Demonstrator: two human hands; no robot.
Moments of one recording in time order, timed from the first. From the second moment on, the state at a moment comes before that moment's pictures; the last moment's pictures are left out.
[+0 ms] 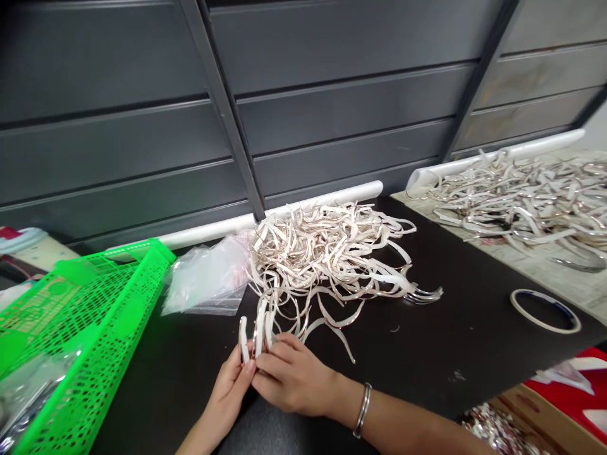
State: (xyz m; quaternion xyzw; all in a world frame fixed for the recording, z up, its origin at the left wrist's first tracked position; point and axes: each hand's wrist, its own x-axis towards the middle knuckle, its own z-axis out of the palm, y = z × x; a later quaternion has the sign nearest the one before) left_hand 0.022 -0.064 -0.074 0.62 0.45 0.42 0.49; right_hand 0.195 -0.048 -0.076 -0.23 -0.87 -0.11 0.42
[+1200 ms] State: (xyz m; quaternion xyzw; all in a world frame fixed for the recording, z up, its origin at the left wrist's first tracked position) left_hand 0.017 -0.041 -0.064 0.16 0.28 0.58 0.75; right_hand 0.288 0.028 -0.067 -0.71 -0.70 0.06 0.07
